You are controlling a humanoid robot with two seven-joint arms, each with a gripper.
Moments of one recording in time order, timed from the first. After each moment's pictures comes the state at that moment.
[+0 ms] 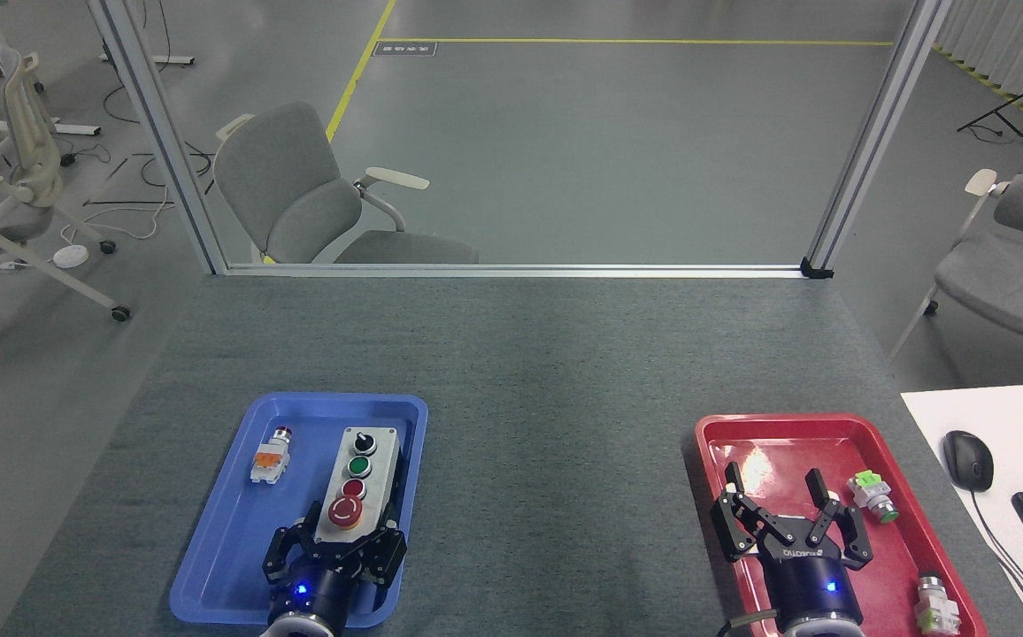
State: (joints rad) left arm -0.13 0.01 -0.11 -1.16 -1.39 -0.01 0.12; right arm -0.01 0.04 -0.16 -1.47 1.43 -0.16 -0.10
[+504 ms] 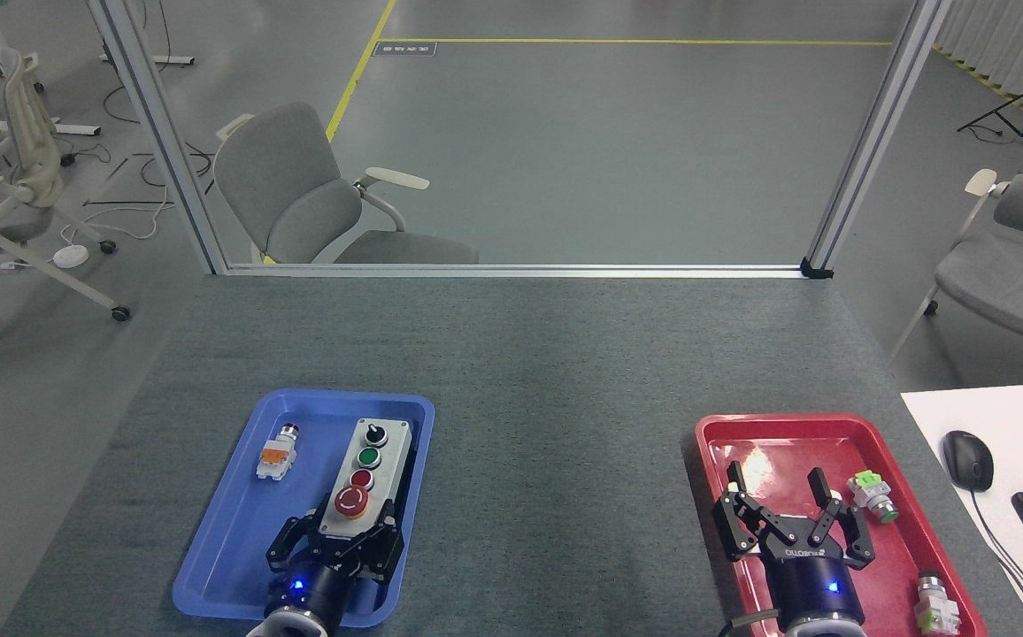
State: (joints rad) left arm -0.15 0.04 -0.10 -1.13 -1.39 -0.11 0.11; right arm -0.01 0.04 -0.16 -1.47 1.43 -0.16 -0.10
